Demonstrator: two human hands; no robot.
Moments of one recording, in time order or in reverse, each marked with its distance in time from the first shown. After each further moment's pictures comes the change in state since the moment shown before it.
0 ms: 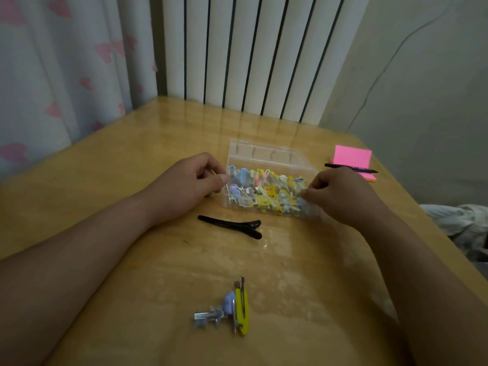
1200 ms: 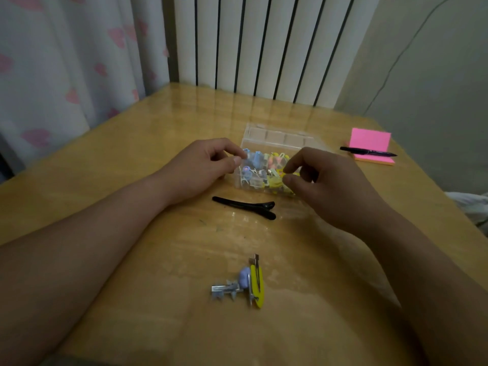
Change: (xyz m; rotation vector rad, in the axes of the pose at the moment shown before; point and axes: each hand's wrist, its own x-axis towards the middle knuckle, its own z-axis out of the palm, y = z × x) left_hand -0.002 -0.001 -0.002 0.078 -0.023 0.064; right_hand -0.041 -0.031 0.017 0.187 0.046 -0.403
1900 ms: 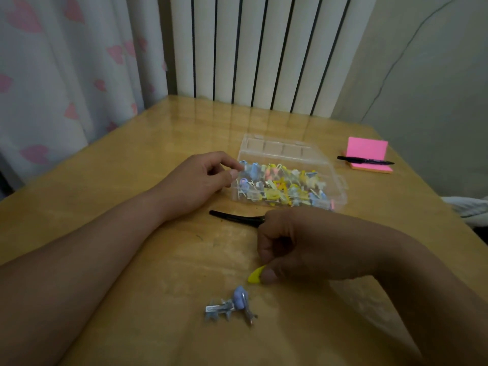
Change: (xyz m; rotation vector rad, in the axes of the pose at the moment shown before) left_hand 0.000 0.001 0.001 -0.013 0.004 -0.007; right_hand -0.015 -0.041 -0.014 -0.006 -0.808 -0.138
